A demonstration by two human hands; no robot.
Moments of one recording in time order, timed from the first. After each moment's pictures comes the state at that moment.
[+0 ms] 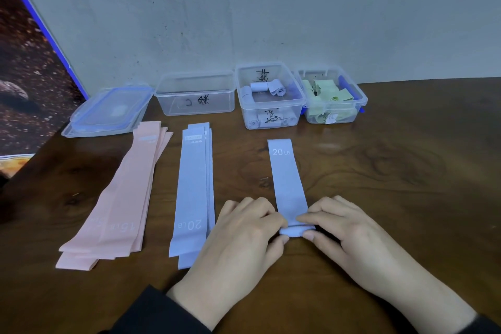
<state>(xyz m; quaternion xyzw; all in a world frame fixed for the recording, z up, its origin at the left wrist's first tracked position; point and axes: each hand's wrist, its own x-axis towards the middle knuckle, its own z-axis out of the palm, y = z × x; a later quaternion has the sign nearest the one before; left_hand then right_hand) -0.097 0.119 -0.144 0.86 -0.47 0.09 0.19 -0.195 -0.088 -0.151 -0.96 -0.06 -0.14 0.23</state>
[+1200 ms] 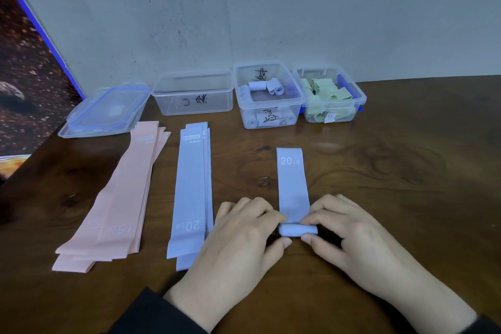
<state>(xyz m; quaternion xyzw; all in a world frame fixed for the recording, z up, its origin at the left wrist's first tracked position) -0.096 0.119 -0.147 0.86 -0.46 0.07 0.20 -0.197 -0.089 -0.147 -0.96 -0.04 -0.13 0.25</state>
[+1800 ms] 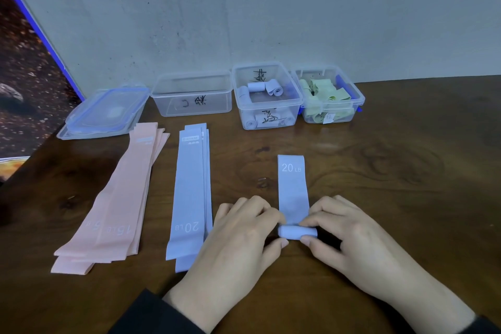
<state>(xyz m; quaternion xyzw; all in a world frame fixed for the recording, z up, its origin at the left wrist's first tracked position) -0.096 0.120 -0.147 0.86 -0.46 0.07 0.20 -0.198 -0.088 -0.146 -0.96 -0.04 -0.12 0.24</state>
